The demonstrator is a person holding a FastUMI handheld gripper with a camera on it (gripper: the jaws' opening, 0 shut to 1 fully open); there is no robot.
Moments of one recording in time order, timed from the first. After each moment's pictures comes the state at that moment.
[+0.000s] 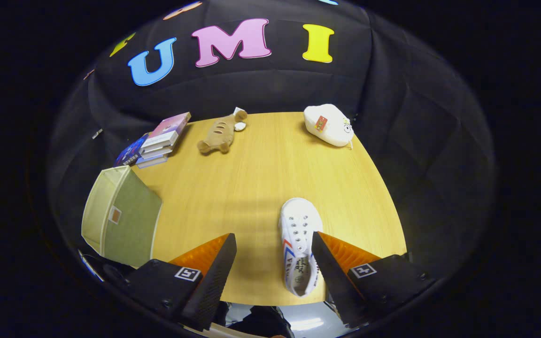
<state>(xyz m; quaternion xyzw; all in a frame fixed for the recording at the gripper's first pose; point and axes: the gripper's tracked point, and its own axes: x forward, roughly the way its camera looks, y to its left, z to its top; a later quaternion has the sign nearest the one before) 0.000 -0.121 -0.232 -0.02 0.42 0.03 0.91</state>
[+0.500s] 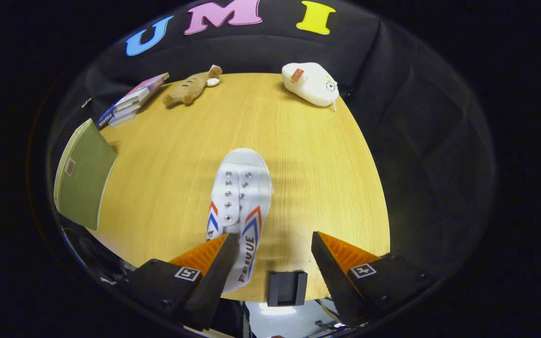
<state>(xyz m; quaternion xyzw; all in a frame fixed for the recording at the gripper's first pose) -0.019 -0.217 -0.329 -0.08 0.50 0.02 0.86</state>
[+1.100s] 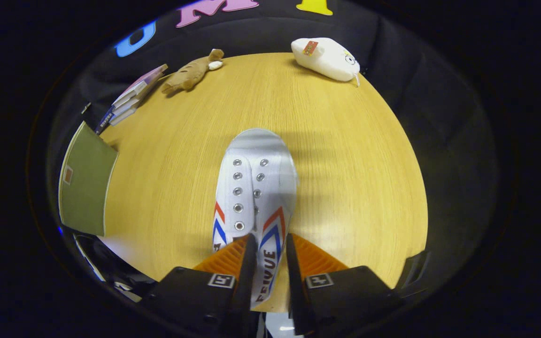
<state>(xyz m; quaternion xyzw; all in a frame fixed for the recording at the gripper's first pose) -0.016 -0.184 -0.362 -0.02 0.55 0.04 0.83</state>
